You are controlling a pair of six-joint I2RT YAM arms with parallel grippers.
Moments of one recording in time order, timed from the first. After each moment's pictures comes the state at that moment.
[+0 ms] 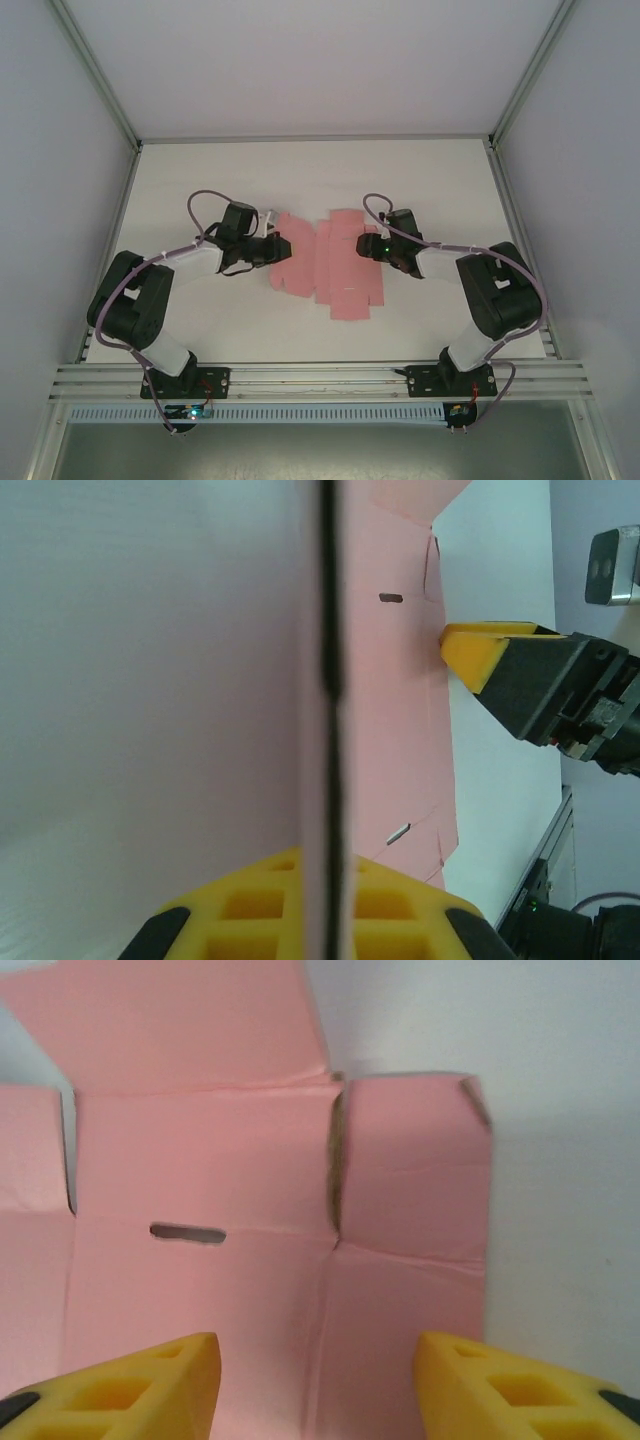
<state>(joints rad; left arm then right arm) -0.34 1.59 0.80 -0.03 0.71 -0.58 0.31 1.60 0.64 0.11 -0.24 0.48</state>
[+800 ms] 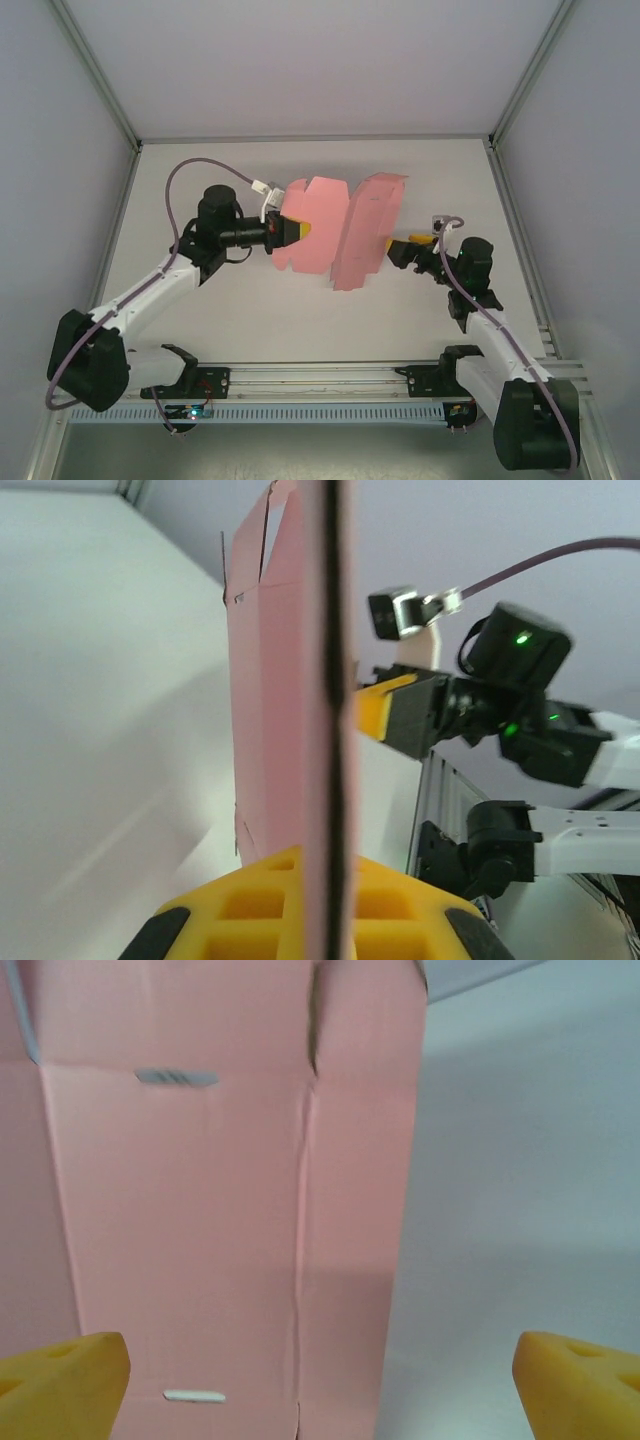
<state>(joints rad) -0.42 1.22 0.83 0.15 0.92 -0.39 0.00 0.89 0.26 0.35 -0.73 0.47</state>
